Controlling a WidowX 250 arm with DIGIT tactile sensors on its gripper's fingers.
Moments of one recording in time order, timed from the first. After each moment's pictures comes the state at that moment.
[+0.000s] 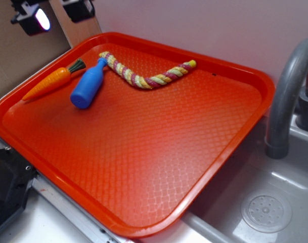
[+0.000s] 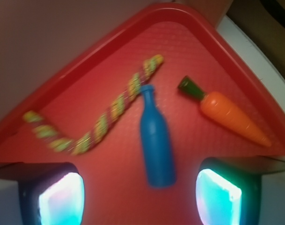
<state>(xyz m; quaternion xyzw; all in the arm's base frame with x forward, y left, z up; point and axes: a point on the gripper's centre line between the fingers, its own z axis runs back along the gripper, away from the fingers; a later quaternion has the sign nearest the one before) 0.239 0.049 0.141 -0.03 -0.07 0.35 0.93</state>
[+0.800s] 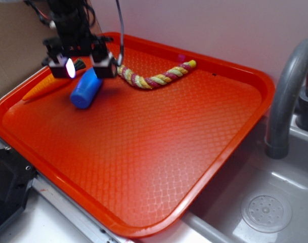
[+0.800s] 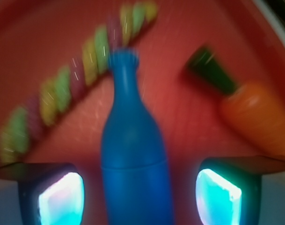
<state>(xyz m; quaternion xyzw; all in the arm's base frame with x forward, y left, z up) 0.244 0.045 0.039 0.05 -0.02 0.31 0.95</state>
